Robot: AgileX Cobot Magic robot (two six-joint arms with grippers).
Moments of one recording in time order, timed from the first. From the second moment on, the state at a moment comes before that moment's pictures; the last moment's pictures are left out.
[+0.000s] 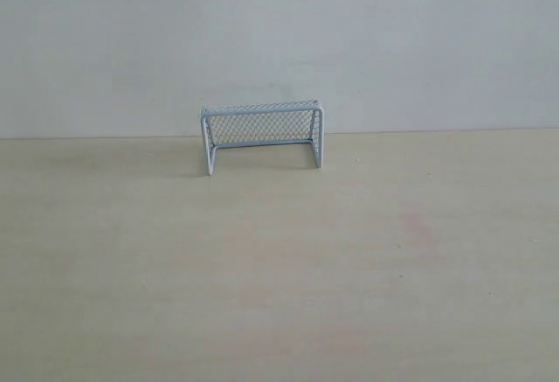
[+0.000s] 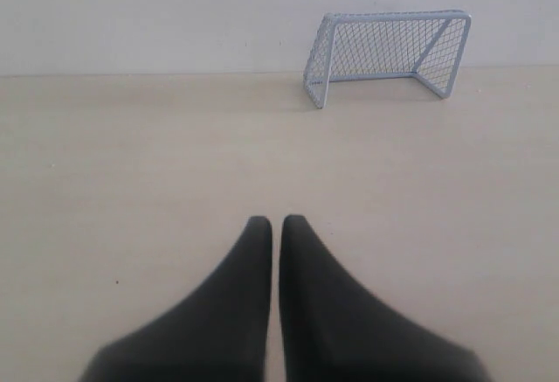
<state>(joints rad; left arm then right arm) -0.02 0.00 0.00 -0.06 0.31 0.01 -0.01 0.36 -0.88 -0.32 -0.05 0.26</state>
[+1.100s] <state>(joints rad) -0.02 0.00 0.00 -0.06 0.31 0.01 -0.02 0.02 -0.01 0.05 0.03 0.00</state>
